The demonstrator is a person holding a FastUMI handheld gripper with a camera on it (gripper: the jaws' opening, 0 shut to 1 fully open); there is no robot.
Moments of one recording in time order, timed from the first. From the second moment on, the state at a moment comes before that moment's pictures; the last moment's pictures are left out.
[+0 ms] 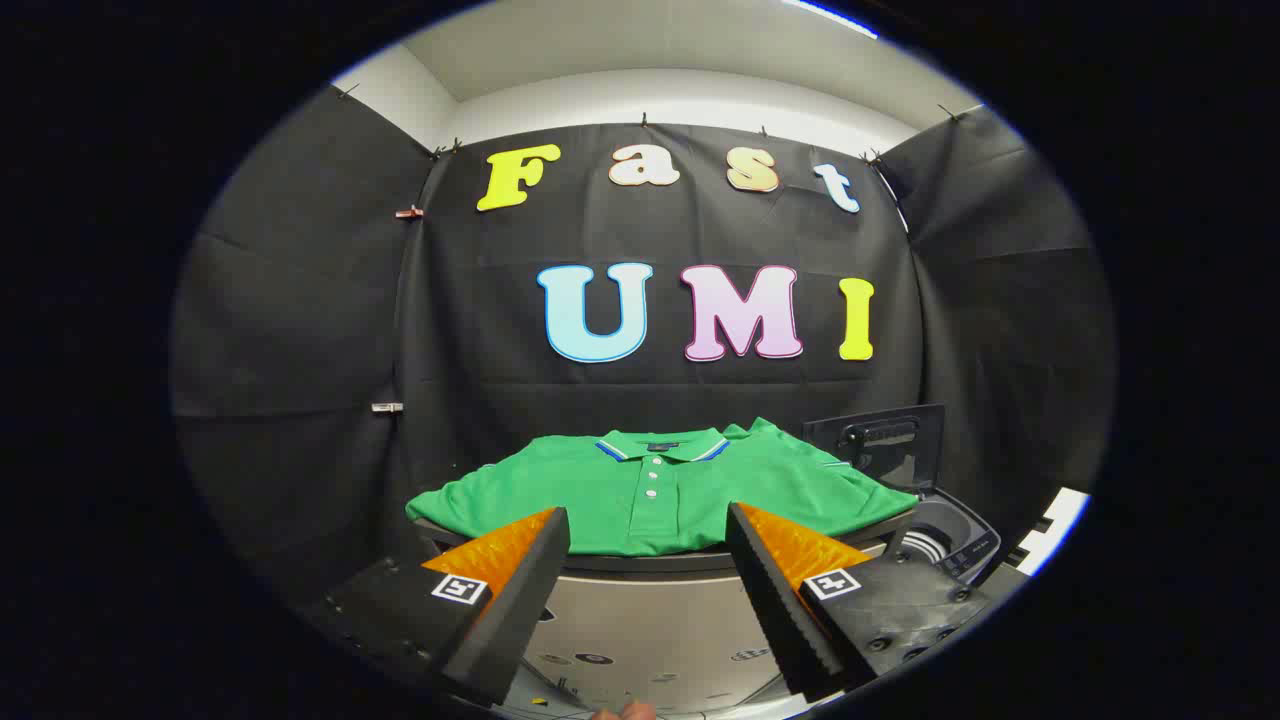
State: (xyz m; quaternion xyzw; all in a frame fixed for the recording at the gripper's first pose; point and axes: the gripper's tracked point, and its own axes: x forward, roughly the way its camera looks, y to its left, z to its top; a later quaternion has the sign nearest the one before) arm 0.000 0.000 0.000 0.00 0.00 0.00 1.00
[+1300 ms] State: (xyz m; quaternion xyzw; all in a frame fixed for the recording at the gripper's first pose) arm 0.051 -0.012 0.006 0.01 0.05 -0.01 1.00
